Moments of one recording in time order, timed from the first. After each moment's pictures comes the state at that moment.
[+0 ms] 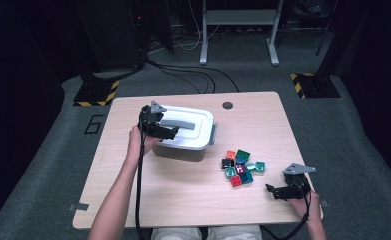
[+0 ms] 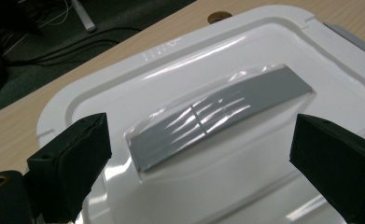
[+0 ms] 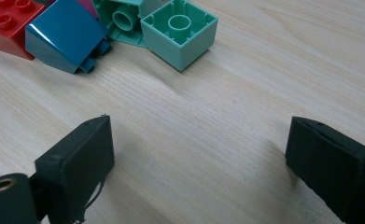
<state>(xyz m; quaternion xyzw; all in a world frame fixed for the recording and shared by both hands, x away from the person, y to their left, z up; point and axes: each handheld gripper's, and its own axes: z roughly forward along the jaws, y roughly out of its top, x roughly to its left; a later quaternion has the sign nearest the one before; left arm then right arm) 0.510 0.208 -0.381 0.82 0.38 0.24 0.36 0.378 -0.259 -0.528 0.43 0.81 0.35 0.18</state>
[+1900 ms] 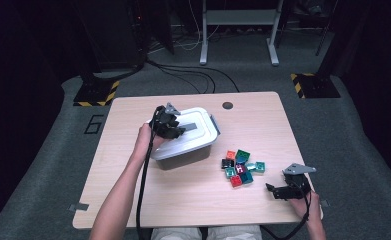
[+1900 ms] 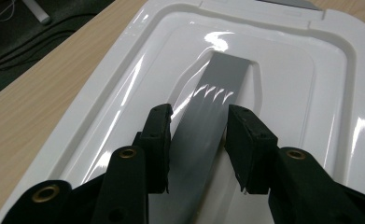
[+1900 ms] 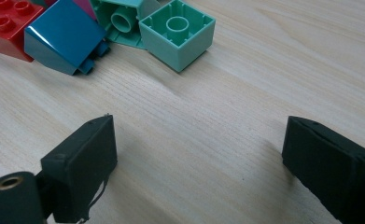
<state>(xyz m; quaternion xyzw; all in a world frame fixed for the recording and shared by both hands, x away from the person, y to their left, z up) 0.507 0.177 -0.382 0.87 0.32 0.19 0.32 0.378 -0.259 -0.528 0.43 0.81 0.35 0.19</state>
